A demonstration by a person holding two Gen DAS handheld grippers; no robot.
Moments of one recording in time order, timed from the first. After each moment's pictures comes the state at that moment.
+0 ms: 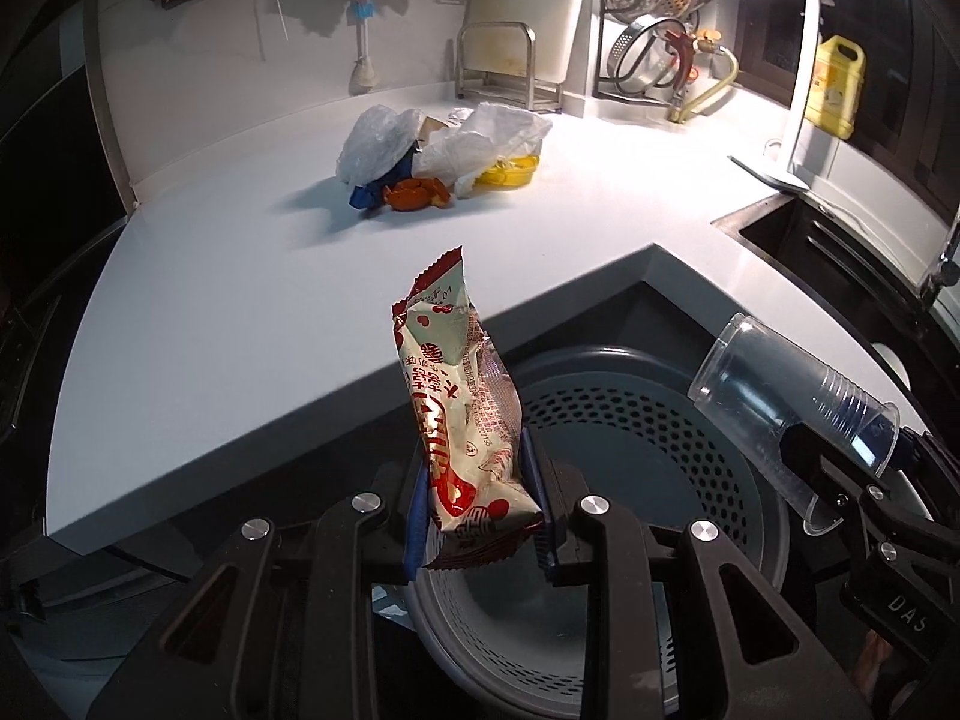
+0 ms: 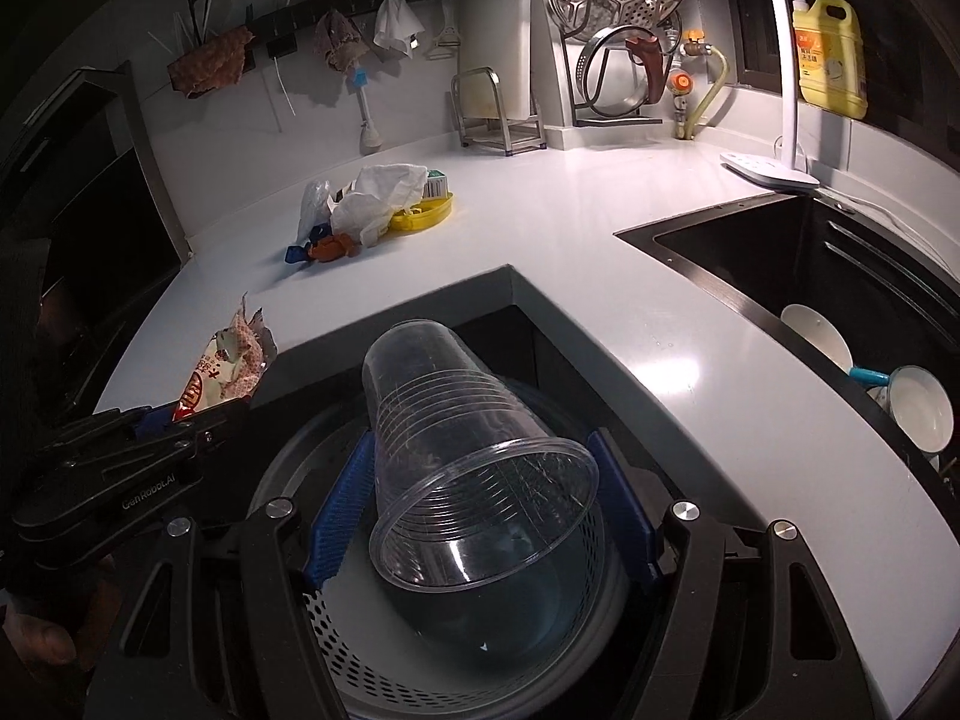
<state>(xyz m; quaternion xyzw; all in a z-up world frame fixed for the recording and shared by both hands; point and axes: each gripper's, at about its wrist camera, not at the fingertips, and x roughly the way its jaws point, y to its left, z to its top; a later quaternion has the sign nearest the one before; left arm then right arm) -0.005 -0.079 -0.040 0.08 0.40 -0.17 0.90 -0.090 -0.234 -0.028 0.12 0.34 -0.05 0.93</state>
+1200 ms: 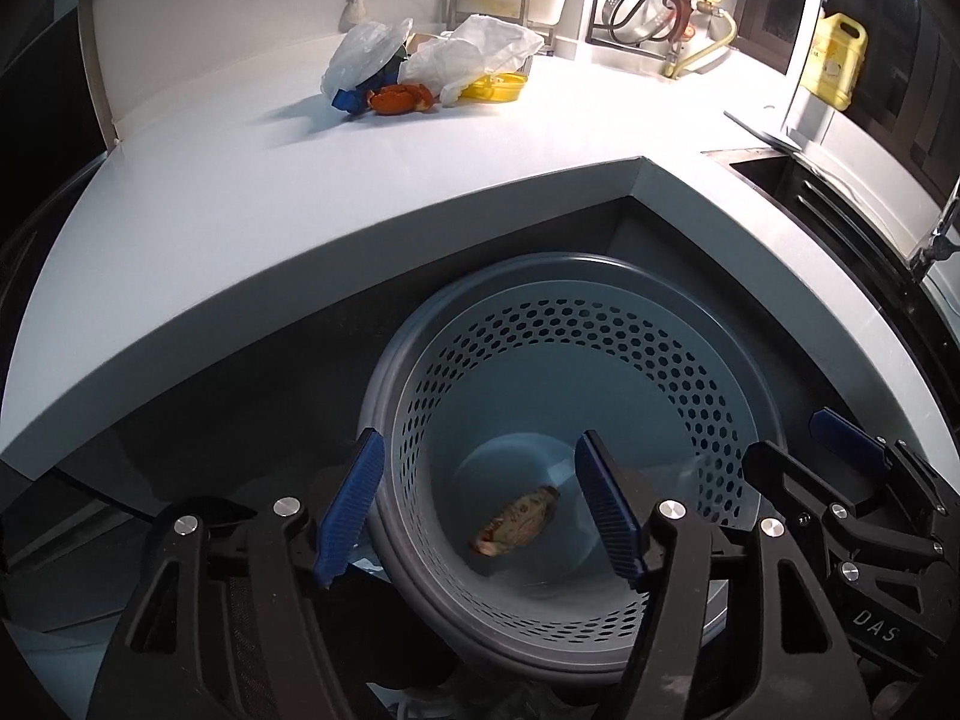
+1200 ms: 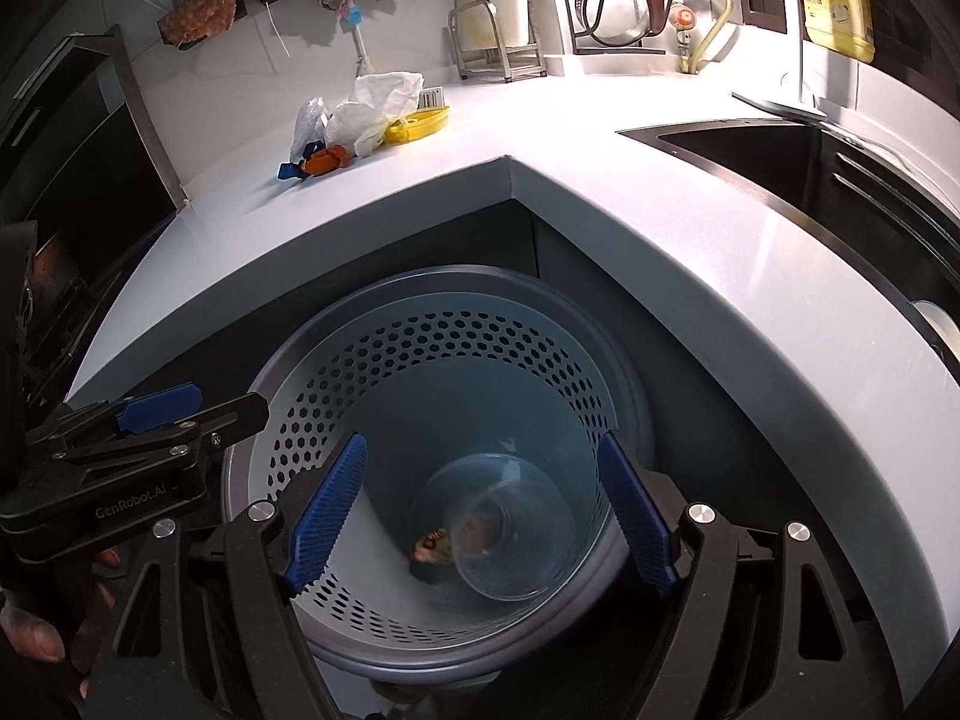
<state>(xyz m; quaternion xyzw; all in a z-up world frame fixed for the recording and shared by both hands) -0.020 -0.070 -0.077 0.06 0.45 -0.18 0.87 -0.098 -0.226 -0.068 0.13 0.40 -0.04 0.91</state>
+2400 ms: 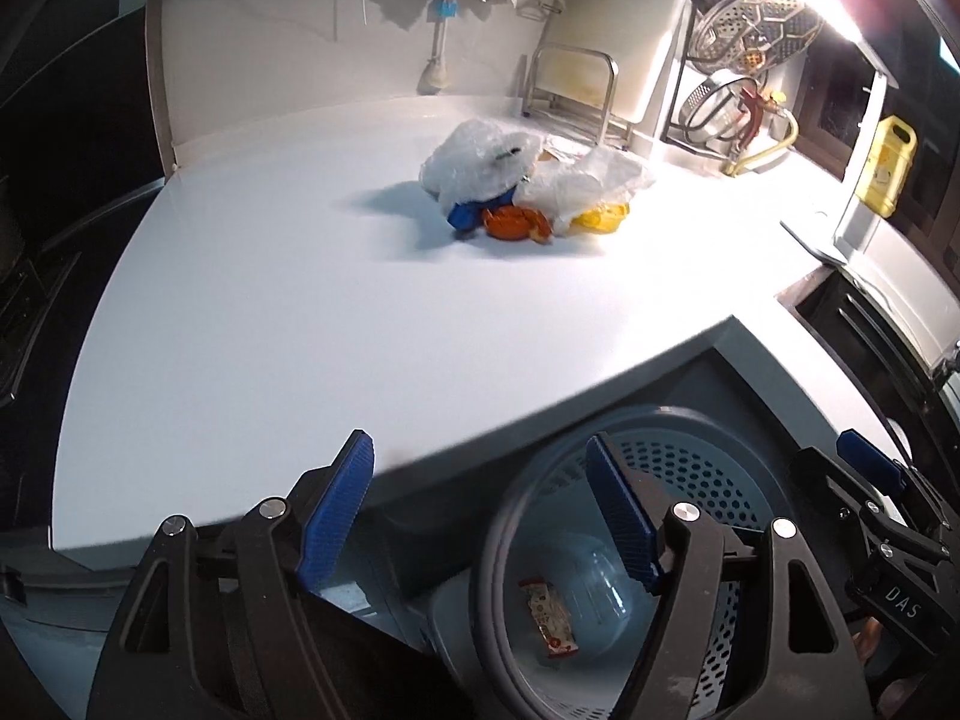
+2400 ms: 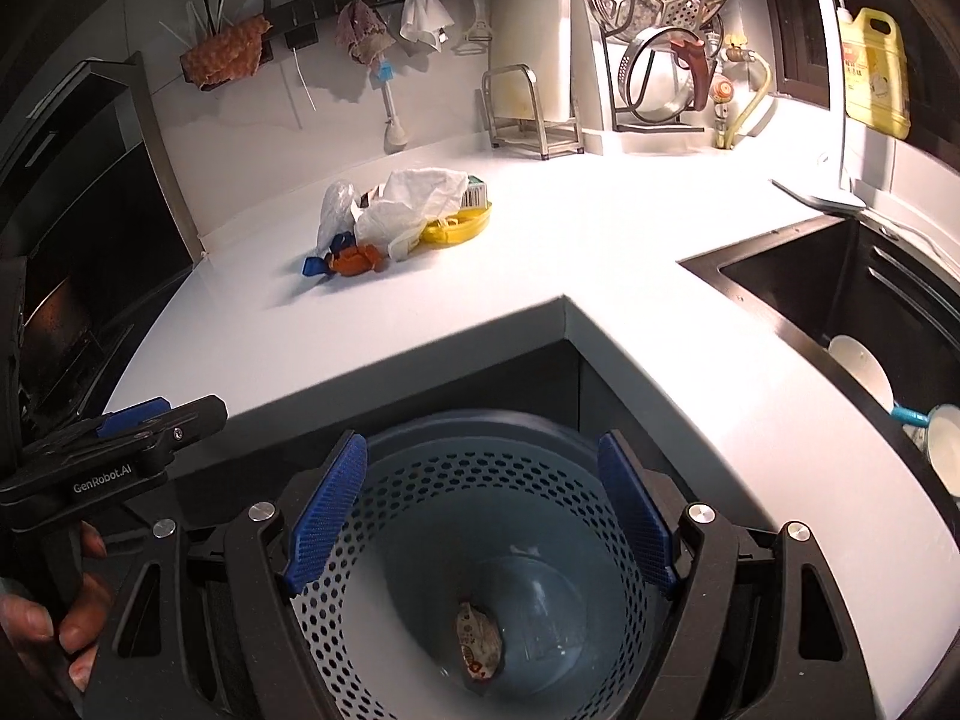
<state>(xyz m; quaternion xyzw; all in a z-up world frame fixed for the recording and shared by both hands) 0.046 -0.022 -0.026 0.01 0.39 -0.13 0.91 -0.031 -0.220 -0.022 0.11 0.33 -0.02 0.94</state>
